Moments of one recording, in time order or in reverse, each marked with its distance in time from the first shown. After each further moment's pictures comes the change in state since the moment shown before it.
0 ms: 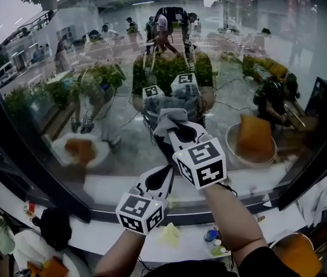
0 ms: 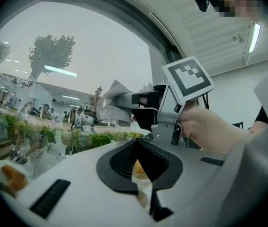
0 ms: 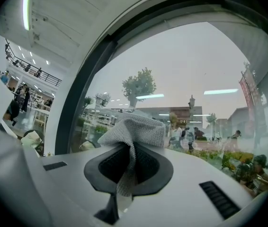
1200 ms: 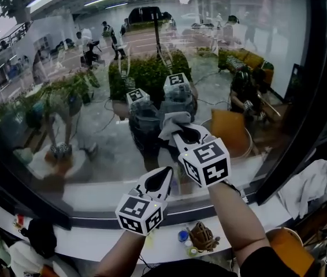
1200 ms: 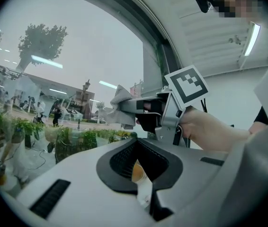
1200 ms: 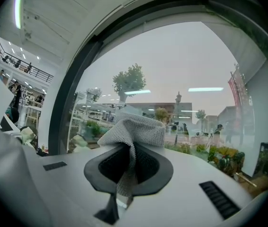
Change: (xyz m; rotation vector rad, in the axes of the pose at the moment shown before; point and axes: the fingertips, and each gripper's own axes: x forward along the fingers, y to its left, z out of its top) left arm 0.191 -0.239 -0.017 -0.019 0.030 -0.115; right arm -0.199 -0.258 -0.071 0.028 0.069 -0.093
